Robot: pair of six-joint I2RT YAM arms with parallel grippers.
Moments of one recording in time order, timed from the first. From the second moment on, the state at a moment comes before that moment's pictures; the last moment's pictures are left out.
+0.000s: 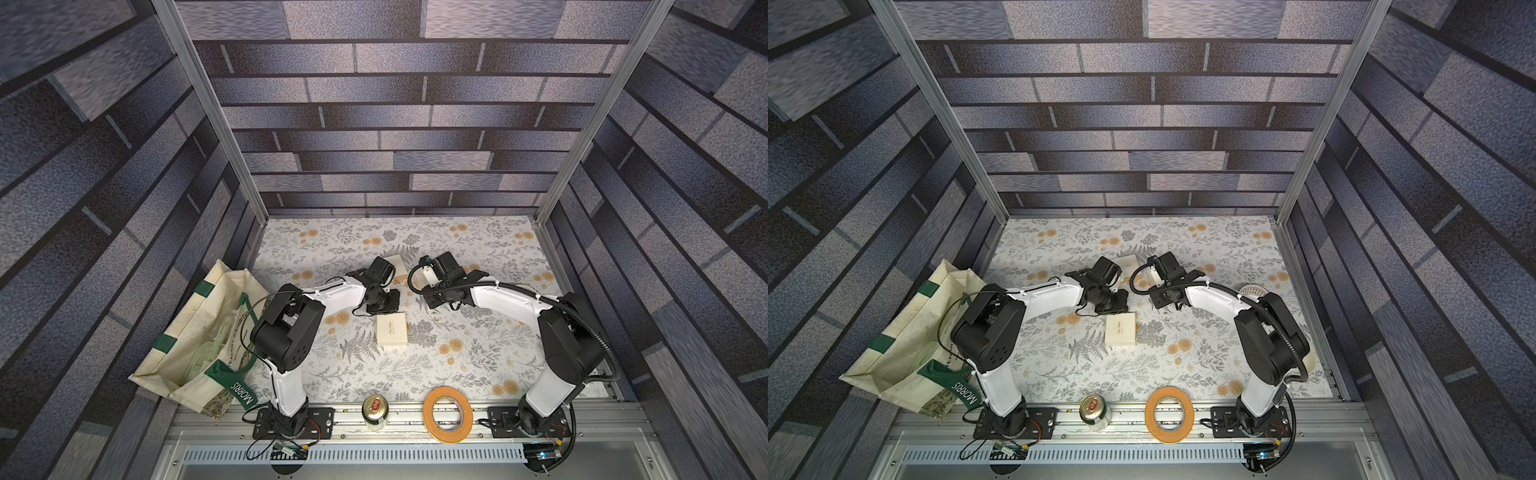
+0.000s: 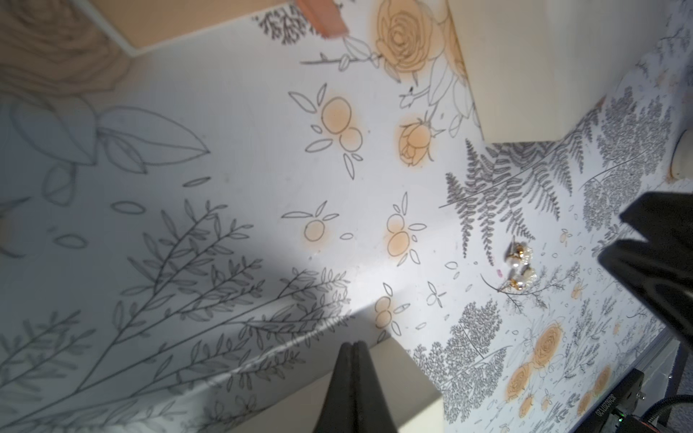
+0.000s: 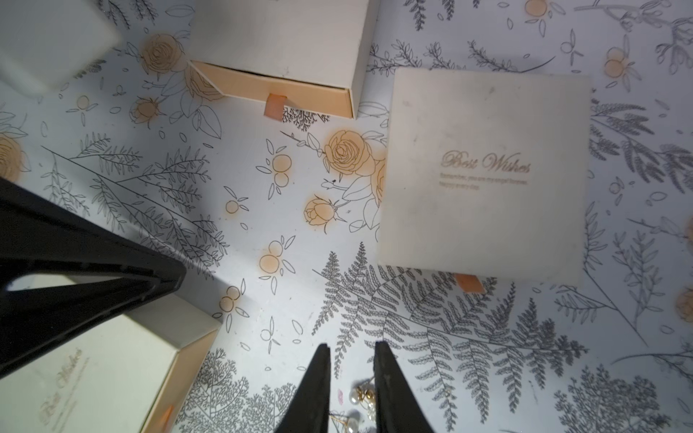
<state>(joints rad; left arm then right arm) -0.58 1.81 1.11 -0.41 0.31 -0.53 0.62 1.71 1.10 -0.42 -0.04 0.10</state>
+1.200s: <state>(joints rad) -0.28 2.29 1.85 -0.45 0.40 -0.46 0.62 1.70 1.08 -0.42 -0.06 0.12</state>
